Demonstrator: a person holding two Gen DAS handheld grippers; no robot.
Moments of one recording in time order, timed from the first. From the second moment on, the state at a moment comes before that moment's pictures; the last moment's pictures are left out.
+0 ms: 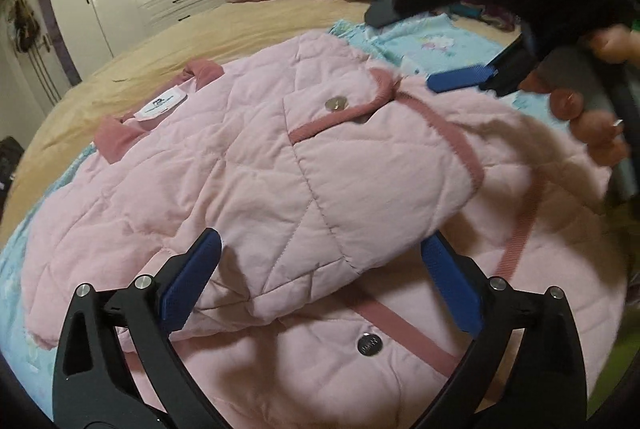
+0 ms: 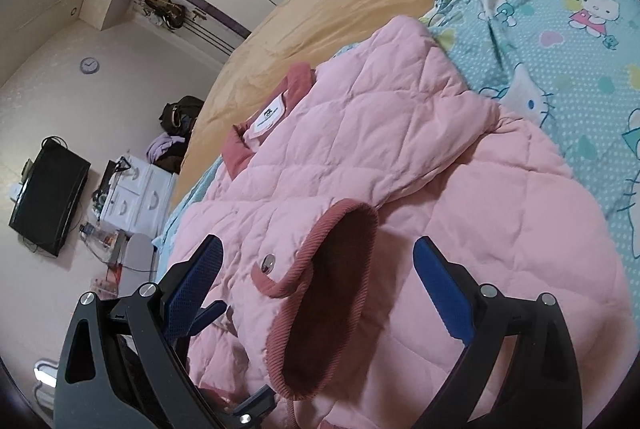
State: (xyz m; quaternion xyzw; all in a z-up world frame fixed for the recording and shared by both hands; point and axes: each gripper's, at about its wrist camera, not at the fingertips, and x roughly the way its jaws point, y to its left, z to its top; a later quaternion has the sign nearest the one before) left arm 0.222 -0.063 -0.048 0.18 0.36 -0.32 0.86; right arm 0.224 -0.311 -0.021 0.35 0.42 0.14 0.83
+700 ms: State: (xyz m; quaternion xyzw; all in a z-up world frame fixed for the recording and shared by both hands) left arm 0.261 0.147 0.023 -0.07 0.27 -0.01 0.96; right arm 0.247 -0.285 -0.056 0.38 0.45 0.14 0.80
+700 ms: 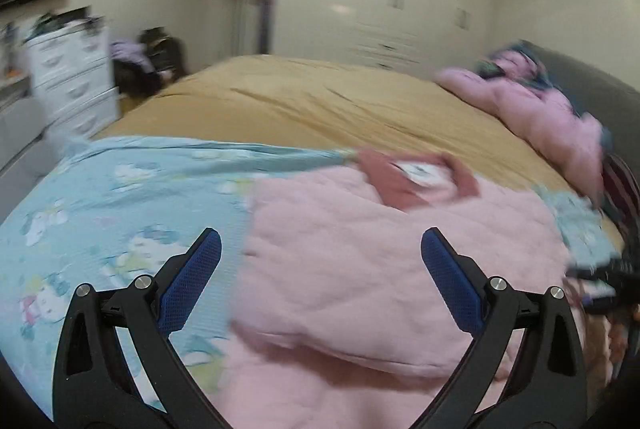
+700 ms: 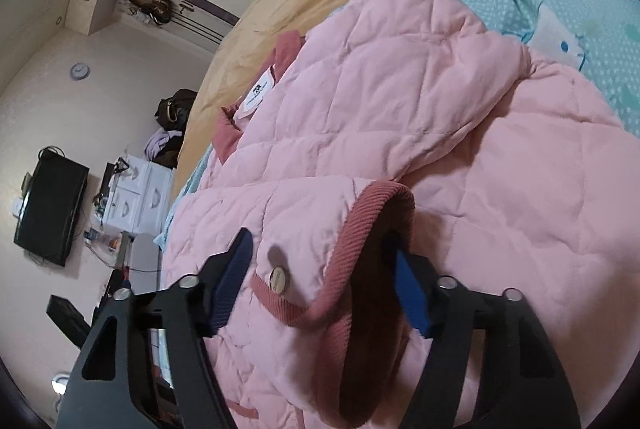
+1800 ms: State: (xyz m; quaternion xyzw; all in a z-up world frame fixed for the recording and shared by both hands) left arm 0.300 0.186 0.011 -0.19 0.27 -0.02 0.94; right arm 0.312 -0.216 0.120 0.05 0.22 0.14 0.97
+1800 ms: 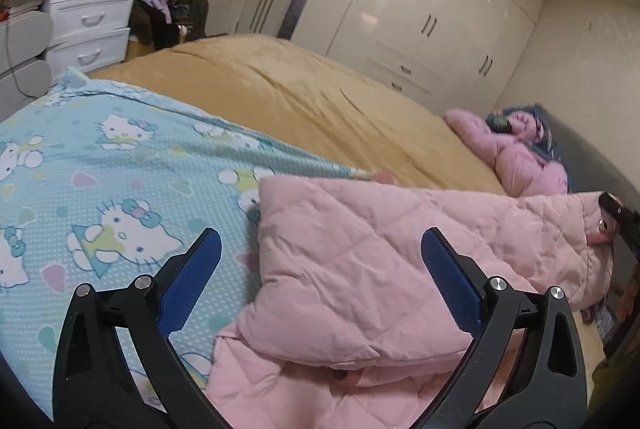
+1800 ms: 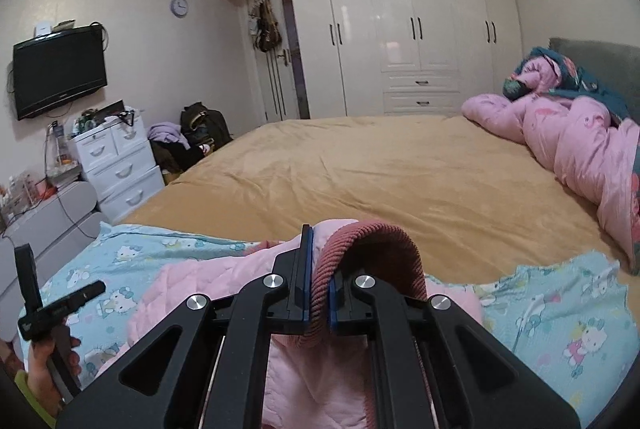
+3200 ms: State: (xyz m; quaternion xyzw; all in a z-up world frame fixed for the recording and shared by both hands) left arm 0.346 0.128 -0.068 -0.11 0.44 -0.08 0.89; right arm 0.330 -0.227 0.045 0.09 0.33 0.08 0.94
